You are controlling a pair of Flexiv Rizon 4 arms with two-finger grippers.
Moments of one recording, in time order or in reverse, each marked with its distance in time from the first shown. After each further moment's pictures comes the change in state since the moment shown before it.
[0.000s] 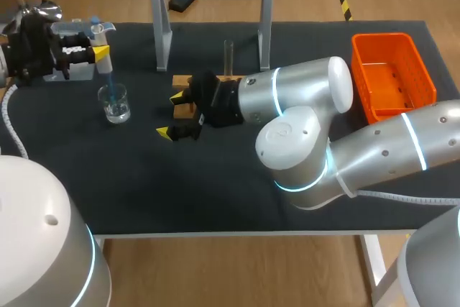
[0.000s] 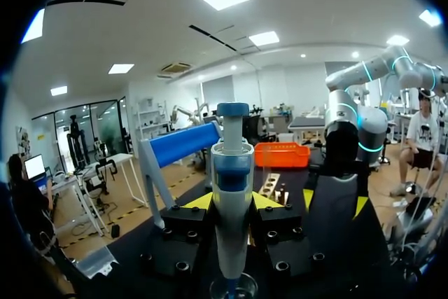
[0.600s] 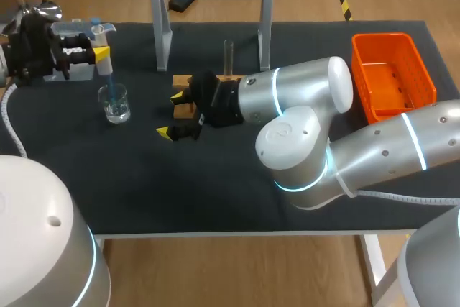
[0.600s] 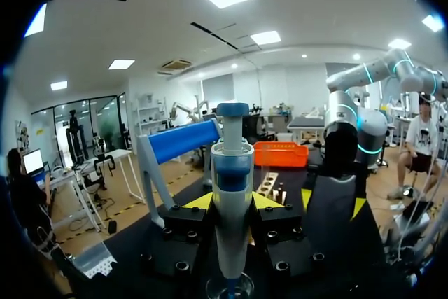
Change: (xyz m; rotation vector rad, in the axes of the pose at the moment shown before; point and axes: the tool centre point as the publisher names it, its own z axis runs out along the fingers) left arm 0.001 0.002 0.000 -0.012 0.007 -0.026; right arm 0.000 0.000 0.000 0.000 0.000 0.000
